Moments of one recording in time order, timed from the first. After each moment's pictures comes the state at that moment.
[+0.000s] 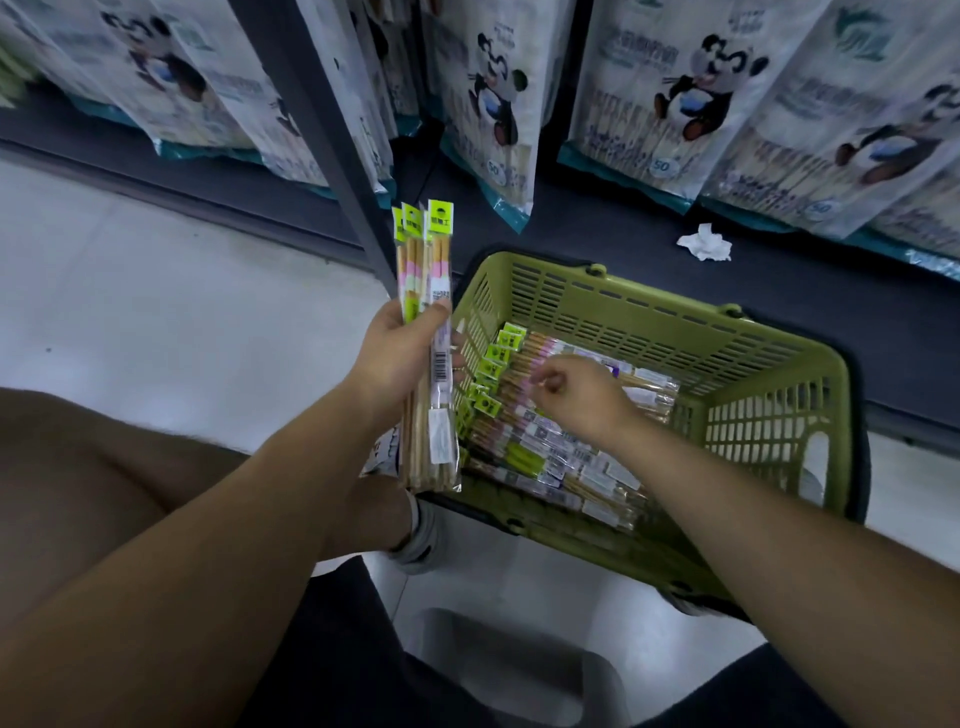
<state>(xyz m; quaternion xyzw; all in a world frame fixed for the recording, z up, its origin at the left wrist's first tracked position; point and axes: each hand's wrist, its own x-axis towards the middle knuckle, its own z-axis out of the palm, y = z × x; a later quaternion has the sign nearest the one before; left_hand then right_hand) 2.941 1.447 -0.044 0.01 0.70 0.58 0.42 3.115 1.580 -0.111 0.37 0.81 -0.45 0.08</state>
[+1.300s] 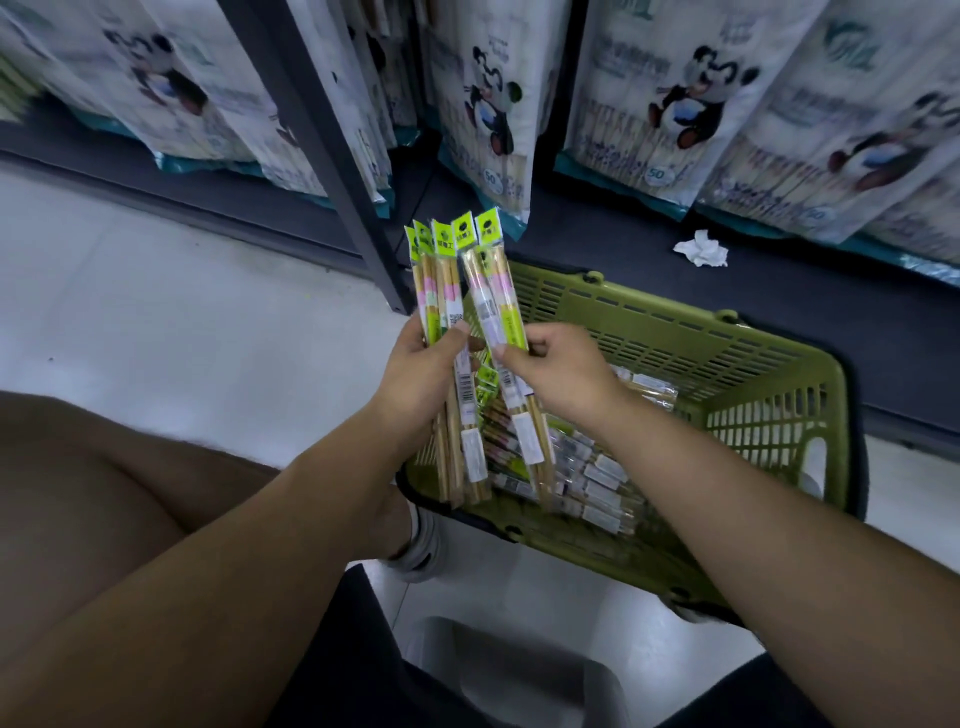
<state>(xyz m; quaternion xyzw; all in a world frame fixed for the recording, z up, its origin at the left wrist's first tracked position) 2.965 1.454 -0.052 0.03 0.68 0.61 0.41 3.077 1.575 -0.069 0.36 0.75 -0.55 -0.03</state>
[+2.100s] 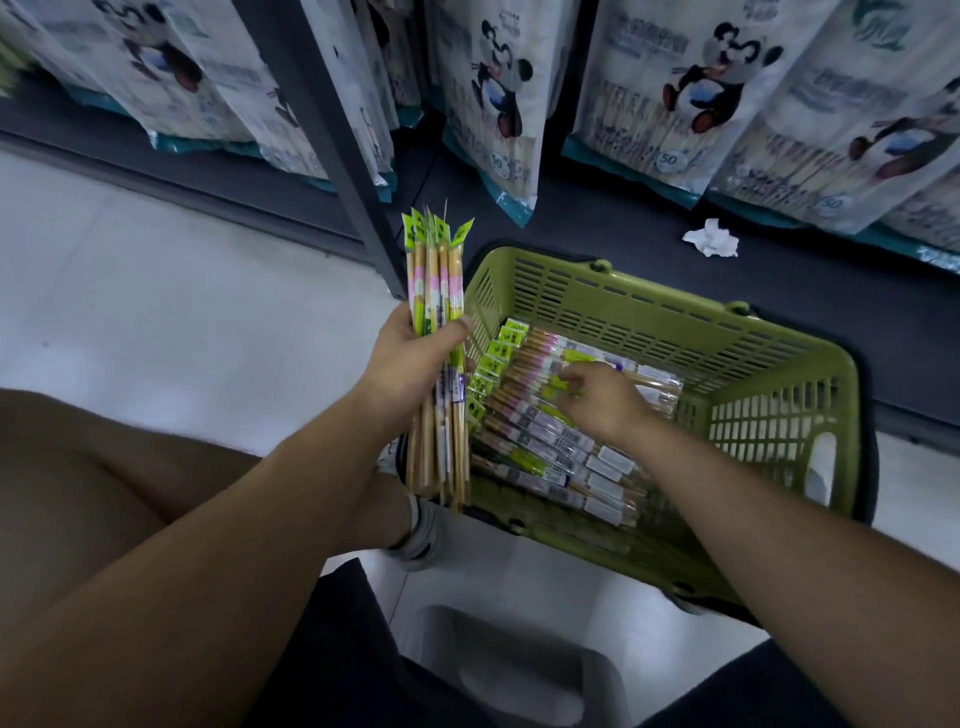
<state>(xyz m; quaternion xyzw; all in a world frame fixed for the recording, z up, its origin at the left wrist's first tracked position) 2.949 1.444 -0.054 0.06 0.71 0.56 0.41 3.127 1.598 -0.140 0.40 0.81 -0.40 0.17</state>
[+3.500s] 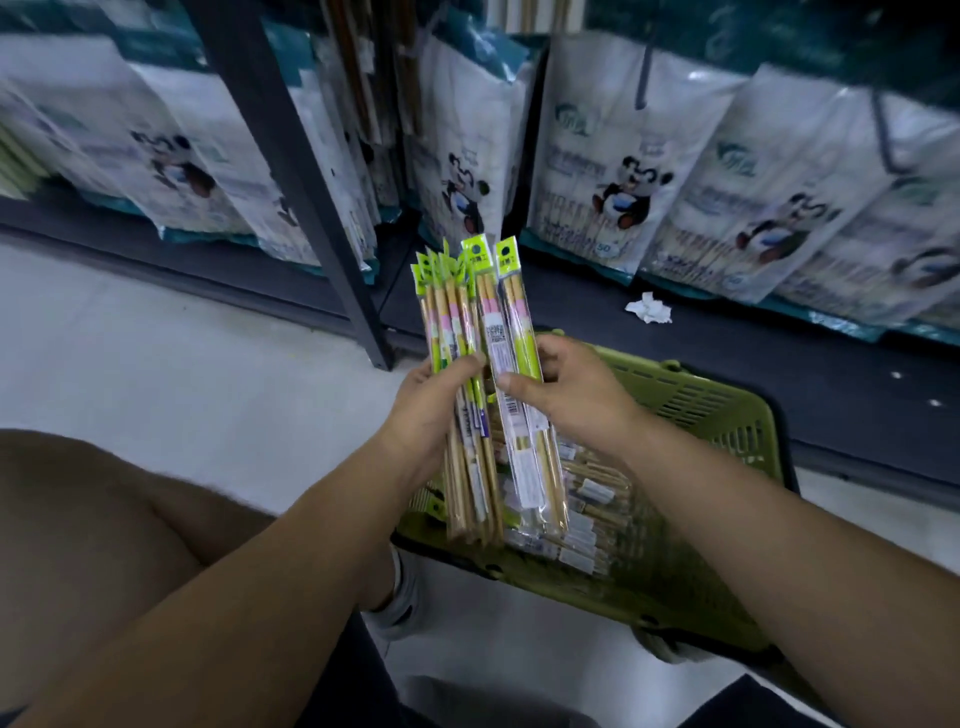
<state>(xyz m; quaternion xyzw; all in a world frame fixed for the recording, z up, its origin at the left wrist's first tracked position) 2.980 1.471 -0.007 0.00 0.56 0.65 0.51 3.101 1.590 0.007 0.33 0.72 -0.61 -0.09</state>
